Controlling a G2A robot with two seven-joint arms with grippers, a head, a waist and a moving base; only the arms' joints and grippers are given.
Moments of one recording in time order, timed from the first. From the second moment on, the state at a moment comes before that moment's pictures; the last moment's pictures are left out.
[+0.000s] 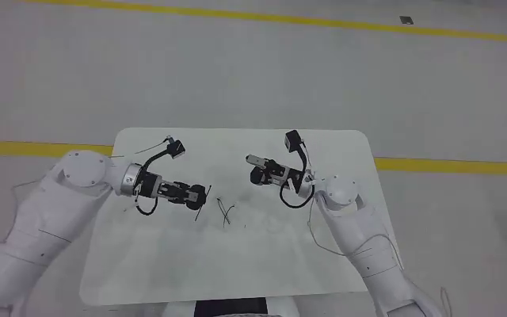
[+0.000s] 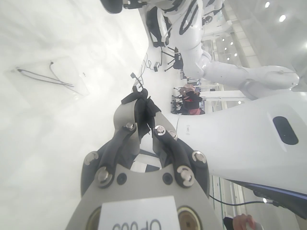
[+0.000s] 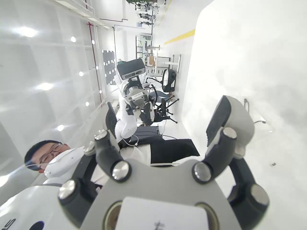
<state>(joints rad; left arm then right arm) 1.09 -0.93 -1.07 -1.47 -0.42 -0.34 -1.39 -1.20 -1.18 1.14 -1.45 0.24 -0.09 0.87</state>
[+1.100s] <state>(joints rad) 1.02 -0.94 -0.96 -1.44 -0.55 -0.34 -1.39 -1.11 -1.21 1.04 -1.37 0.54 -0.05 1.07</state>
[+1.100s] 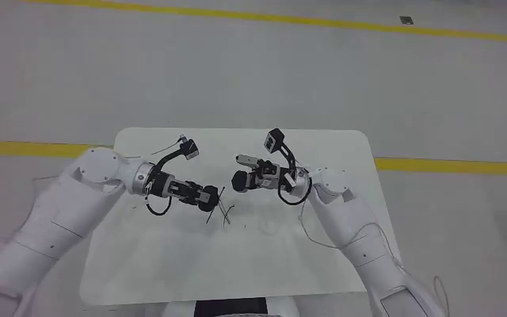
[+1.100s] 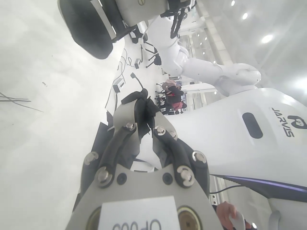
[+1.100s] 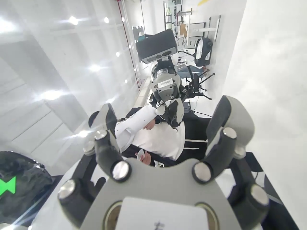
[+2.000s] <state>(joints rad) 1.11 -0.95 -1.08 -1.51 -0.47 -0.34 -1.39 -1.12 -1.22 1.03 -1.34 0.70 0.05 1.09</state>
